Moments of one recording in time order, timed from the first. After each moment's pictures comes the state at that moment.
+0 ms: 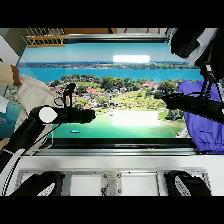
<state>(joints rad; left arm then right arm) -0.36 -1.00 0.82 1.03 -0.91 -1.66 -0.11 -0.79 0.89 -0.84 1.00 1.14</state>
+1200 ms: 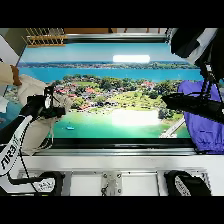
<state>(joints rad) 0.02 -1.47 0.97 1.79 -0.89 -1.78 -0.11 -0.79 0.89 -0.84 1.00 1.14</state>
